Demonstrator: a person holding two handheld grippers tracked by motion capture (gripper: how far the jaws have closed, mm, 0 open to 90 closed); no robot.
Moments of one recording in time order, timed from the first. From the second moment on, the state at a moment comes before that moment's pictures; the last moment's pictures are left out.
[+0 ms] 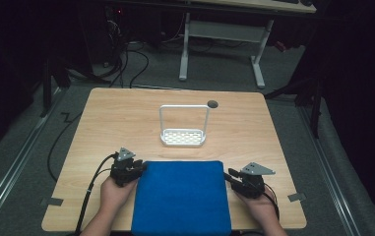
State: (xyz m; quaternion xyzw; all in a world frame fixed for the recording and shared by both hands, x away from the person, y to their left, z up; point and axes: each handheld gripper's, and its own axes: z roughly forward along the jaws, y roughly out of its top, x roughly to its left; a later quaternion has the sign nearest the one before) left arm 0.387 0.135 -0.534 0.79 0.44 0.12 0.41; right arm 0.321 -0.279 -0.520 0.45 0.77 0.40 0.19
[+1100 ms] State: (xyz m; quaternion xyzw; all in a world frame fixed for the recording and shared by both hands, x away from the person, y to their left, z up) left arm 0.388 0.139 -0.537 0.78 0.45 0.09 0.42; right arm 0.372 -0.246 -0.531 0.48 0.78 0.35 0.21
